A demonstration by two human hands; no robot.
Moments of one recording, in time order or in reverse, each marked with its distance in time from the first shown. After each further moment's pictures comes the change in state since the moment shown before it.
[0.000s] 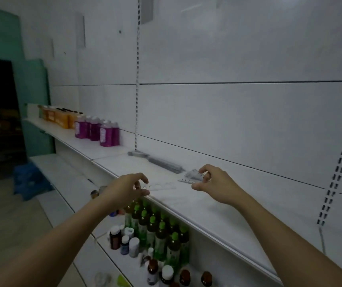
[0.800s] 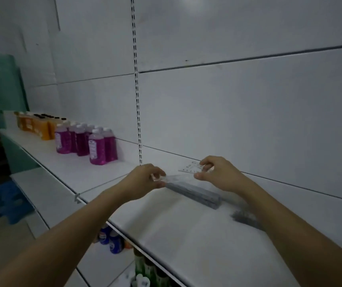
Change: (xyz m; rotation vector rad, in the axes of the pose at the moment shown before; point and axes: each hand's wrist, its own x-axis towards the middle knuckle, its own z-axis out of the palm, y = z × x) left_hand 0.269 -0.130 -0.013 0.031 -0.033 0.213; right_hand 0.294 0.001 0.091 0.041 0.023 0.005
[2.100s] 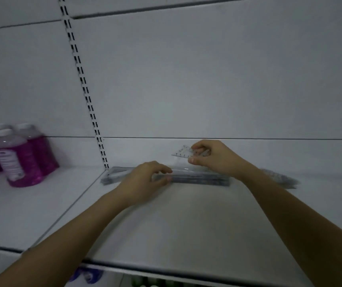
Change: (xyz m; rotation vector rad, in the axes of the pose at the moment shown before) left_hand 0.097 -0.103 0.065 -0.236 -0.223 0.480; right_hand 0.040 -0.004 0.073 0.010 0.282 0.308
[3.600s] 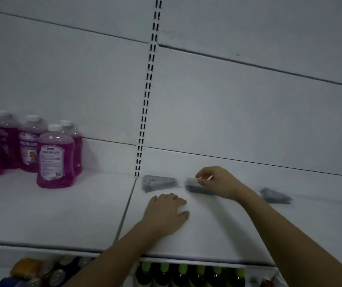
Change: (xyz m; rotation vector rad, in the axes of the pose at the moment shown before) left_hand -0.081 -0.078 -0.016 0.076 -0.182 -0.007; right_hand -0.010 -0.109 0.109 -0.472 -0.002 0.146
